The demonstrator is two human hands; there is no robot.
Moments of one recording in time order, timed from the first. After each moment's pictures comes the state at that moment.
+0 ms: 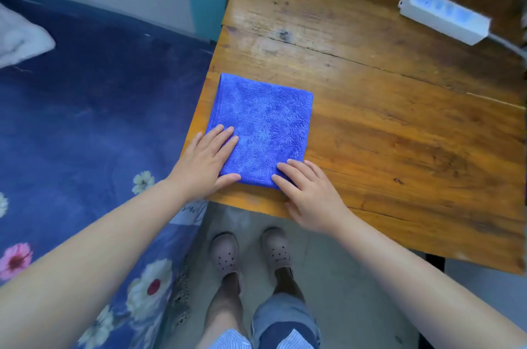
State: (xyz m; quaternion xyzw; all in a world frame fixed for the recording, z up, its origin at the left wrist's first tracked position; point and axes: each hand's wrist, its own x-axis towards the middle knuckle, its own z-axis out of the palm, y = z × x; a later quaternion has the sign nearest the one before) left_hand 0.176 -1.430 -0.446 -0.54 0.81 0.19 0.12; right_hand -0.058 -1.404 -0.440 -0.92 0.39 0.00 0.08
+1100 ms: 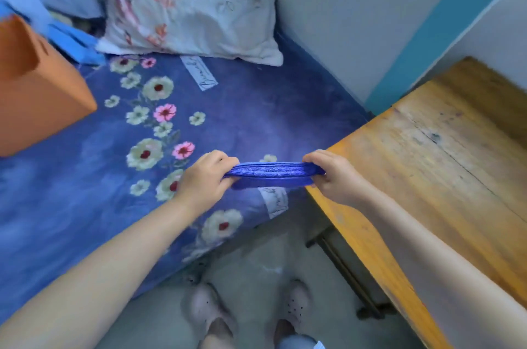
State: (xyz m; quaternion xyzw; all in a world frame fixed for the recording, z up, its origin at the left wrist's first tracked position) left_hand 0.236 -1.214 -0.338 -0.85 0.48 0.10 -0.20; right_hand 0.077 -1.407 -0.316 -0.91 0.21 0.02 0.35
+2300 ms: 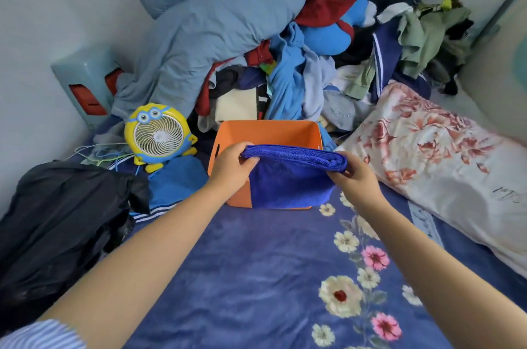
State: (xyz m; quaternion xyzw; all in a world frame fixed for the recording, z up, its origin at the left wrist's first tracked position) left_hand 0.641 -0.878 -0.182 -0.91 0.01 -0.05 -0.42; right_hand 0.609 -1.092 -0.191 -0.82 0.03 -0.05 0.57
